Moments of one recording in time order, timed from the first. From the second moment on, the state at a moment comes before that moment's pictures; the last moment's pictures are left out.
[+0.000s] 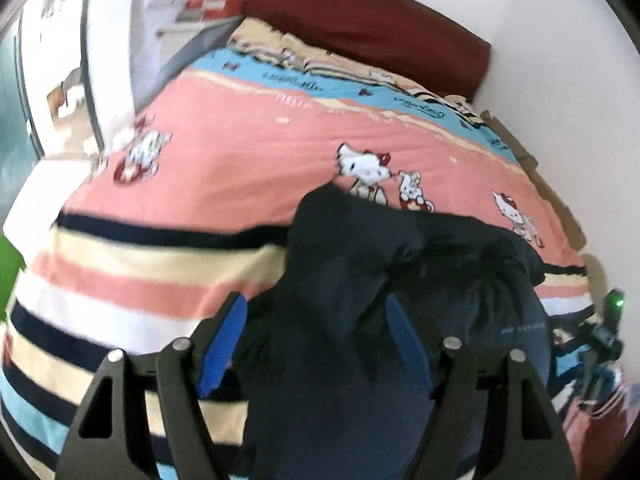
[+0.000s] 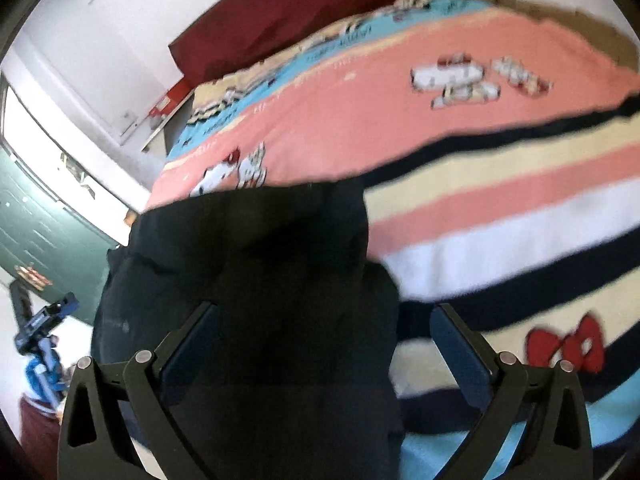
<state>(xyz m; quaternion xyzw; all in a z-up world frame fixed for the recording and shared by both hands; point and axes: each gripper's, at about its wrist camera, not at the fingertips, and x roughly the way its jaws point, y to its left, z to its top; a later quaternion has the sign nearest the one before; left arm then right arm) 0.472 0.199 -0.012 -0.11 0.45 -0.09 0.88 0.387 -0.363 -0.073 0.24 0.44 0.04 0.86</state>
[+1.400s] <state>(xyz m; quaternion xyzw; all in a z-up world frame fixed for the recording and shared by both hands) 0.459 0.199 -0.128 -0.29 0.48 -0.26 0.79 0.407 -0.310 -0.162 0.31 0.48 0.22 0.79</state>
